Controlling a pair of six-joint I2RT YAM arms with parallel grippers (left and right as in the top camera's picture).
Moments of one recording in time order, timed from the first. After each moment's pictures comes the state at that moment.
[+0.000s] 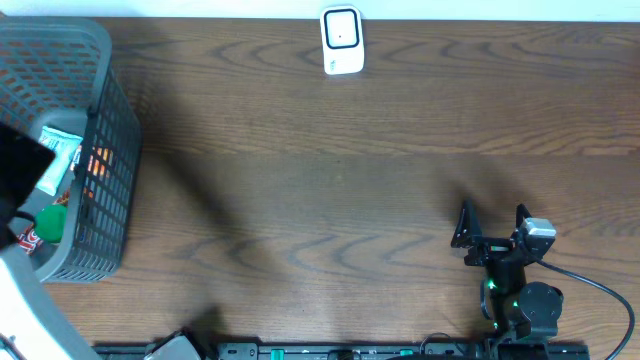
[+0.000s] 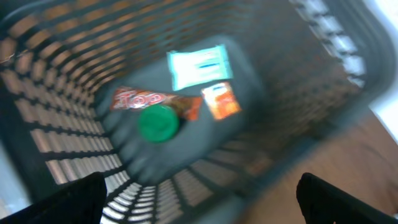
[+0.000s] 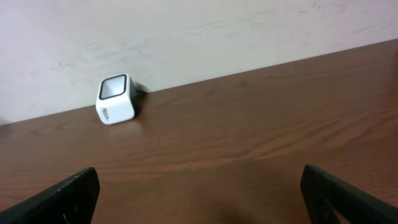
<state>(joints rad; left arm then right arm) 0.62 1.28 1.78 -1.39 -0.10 -0.42 -0.01 0.01 0.01 -0.07 -0.03 0.25</state>
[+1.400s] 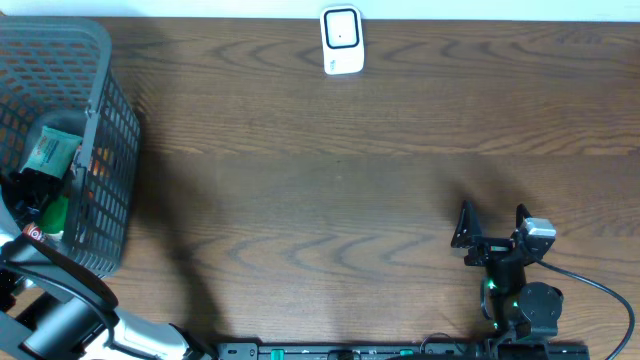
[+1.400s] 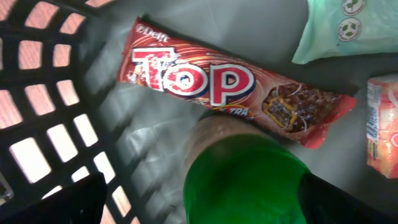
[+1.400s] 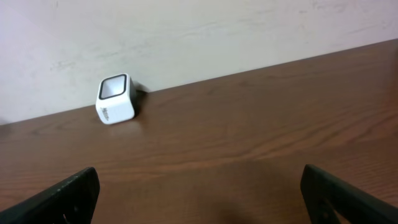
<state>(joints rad) 0.80 1.82 1.49 -1.11 -0.12 -0.41 -0.01 0.01 0.01 -0.07 -0.03 0.25</state>
